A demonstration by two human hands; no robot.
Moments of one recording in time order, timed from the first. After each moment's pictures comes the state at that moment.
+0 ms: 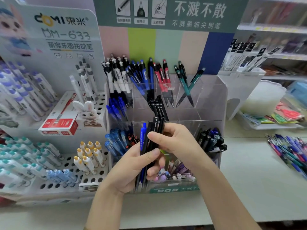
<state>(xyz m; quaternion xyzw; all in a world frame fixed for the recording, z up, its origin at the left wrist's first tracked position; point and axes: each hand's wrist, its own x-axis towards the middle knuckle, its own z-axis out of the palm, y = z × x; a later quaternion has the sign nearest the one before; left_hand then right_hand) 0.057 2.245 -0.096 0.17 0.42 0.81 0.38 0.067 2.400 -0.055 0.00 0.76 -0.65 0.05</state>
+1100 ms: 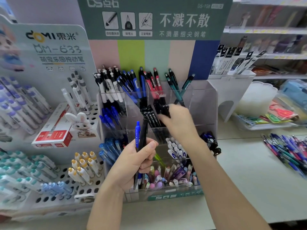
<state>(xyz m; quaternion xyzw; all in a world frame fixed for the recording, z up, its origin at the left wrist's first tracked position) 0.042 2.265 -0.084 0.11 0.57 0.77 0.27 0.004 2.426 -0.049 0.06 0.94 -0.30 -0.17</state>
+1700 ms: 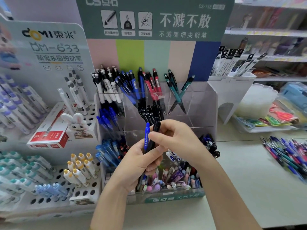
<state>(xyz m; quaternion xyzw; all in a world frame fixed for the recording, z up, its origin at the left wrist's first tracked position) 0.044 2.280 -0.079 0.14 0.59 0.75 0.27 0.059 2.421 -0.033 -0.03 0.82 -0.57 -0.02</state>
